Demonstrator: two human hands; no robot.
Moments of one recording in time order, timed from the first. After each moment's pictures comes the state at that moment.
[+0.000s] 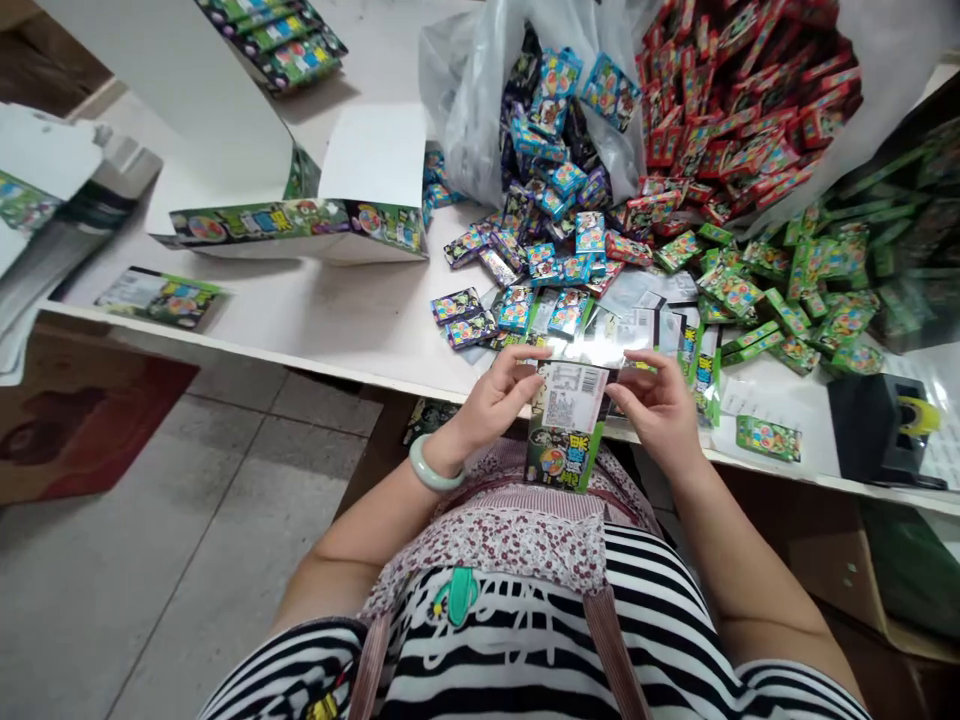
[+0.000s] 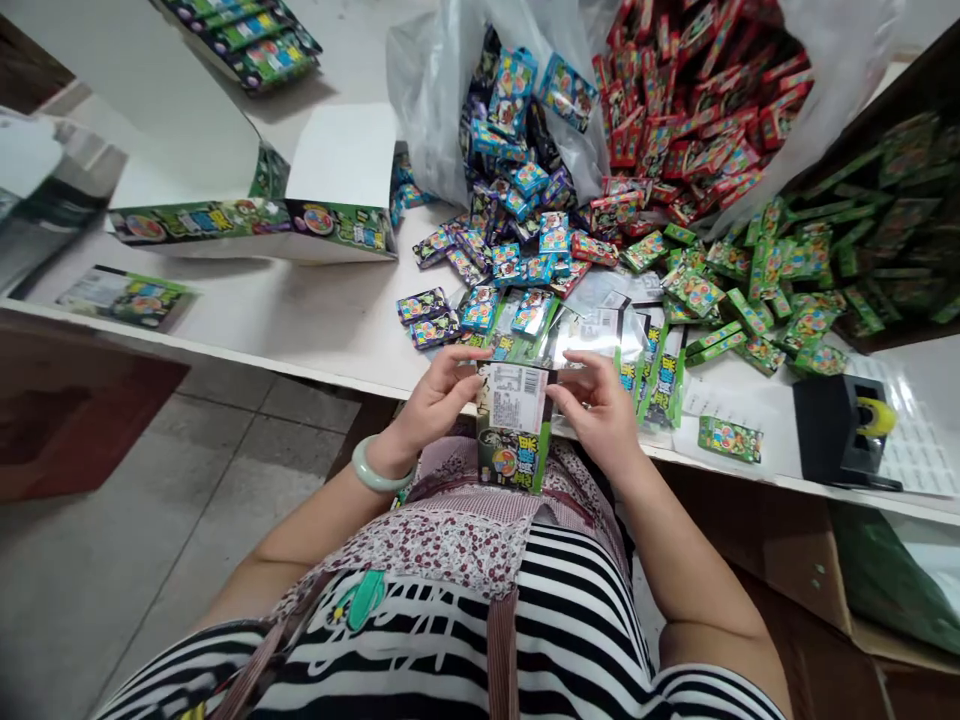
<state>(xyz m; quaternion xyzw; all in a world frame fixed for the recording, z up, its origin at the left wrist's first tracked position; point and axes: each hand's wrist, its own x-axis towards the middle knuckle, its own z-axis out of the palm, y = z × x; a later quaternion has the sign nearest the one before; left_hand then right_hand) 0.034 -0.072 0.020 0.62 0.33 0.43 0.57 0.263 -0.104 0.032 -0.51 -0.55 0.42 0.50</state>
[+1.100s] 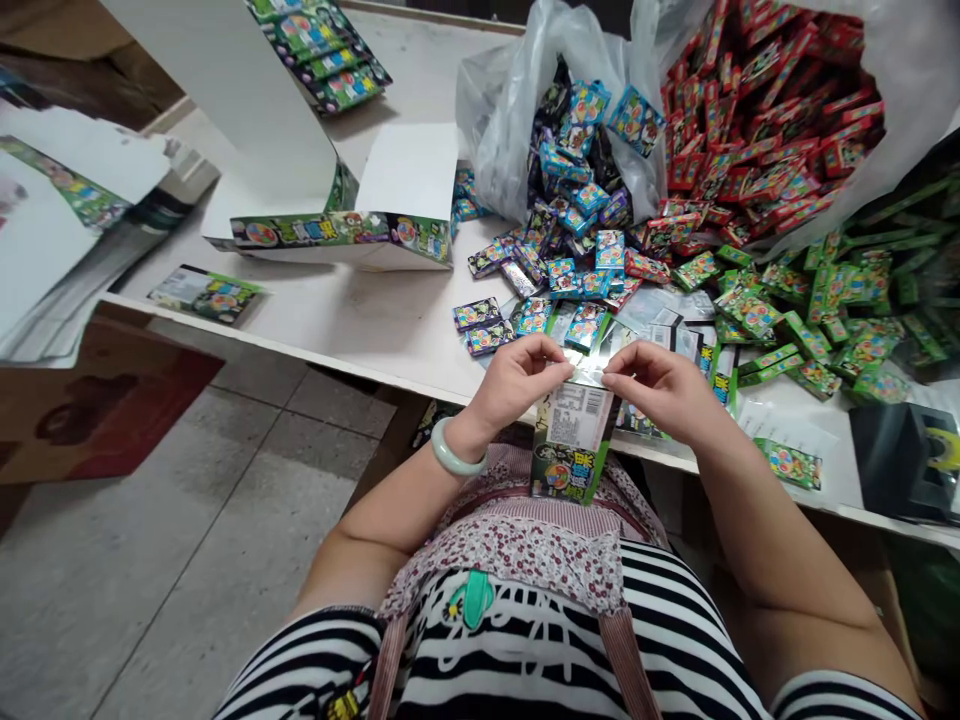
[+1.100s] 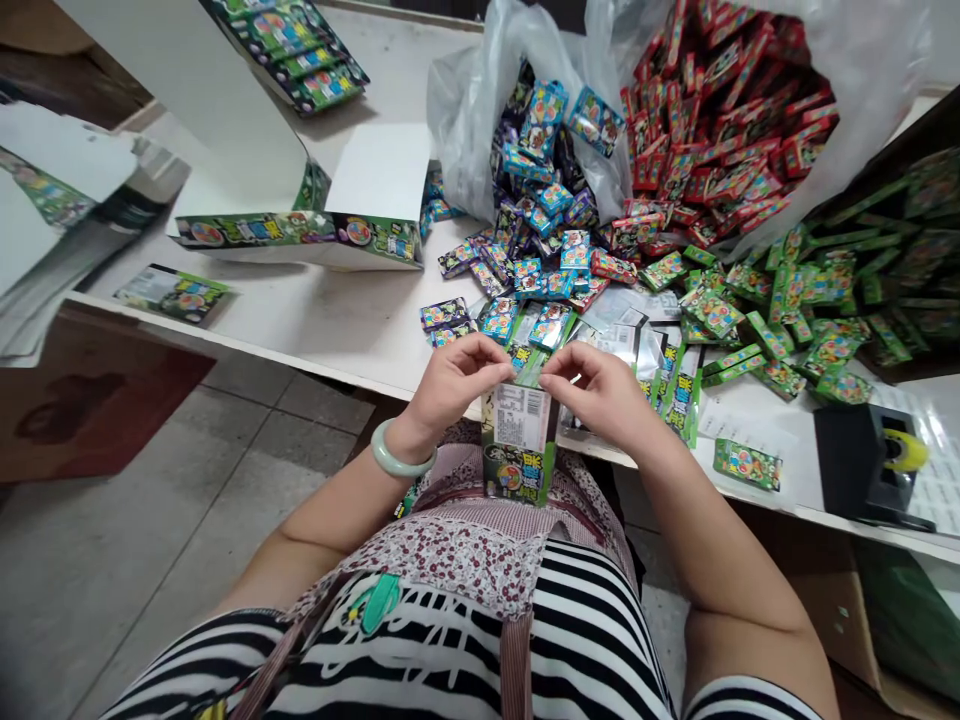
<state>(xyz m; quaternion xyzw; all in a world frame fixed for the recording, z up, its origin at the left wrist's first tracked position) 0.043 -0.053 0.057 0.59 0.39 0.47 0.53 0.253 -0.065 0.079 -0.49 -0.64 0.47 0.35</state>
